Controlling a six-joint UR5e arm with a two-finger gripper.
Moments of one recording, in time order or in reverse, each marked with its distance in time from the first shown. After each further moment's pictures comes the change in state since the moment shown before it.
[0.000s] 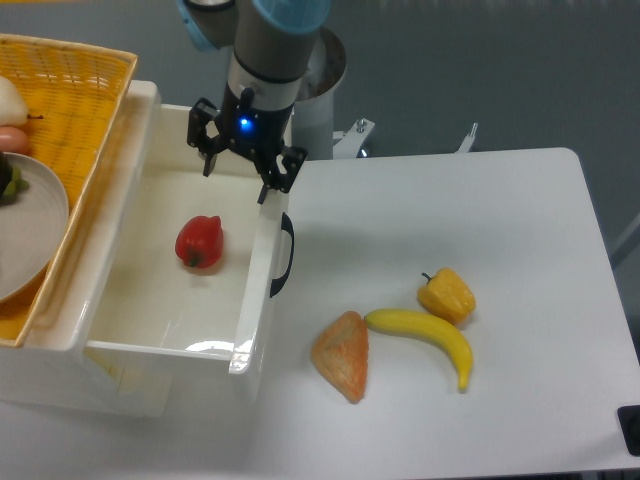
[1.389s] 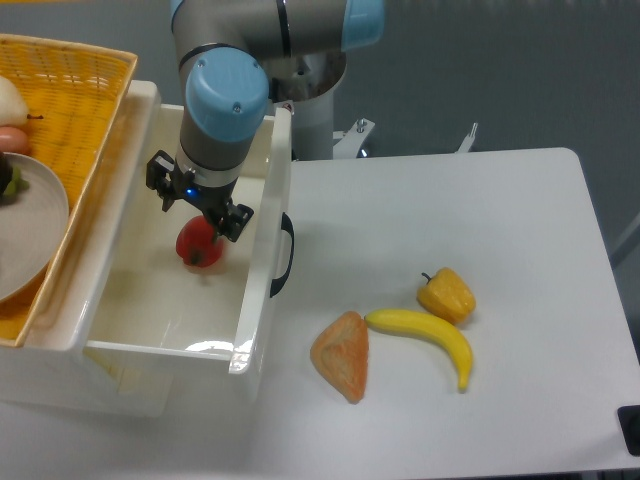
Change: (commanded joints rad) arm -0.152 -0.135 0.005 0.009 0.011 0.005
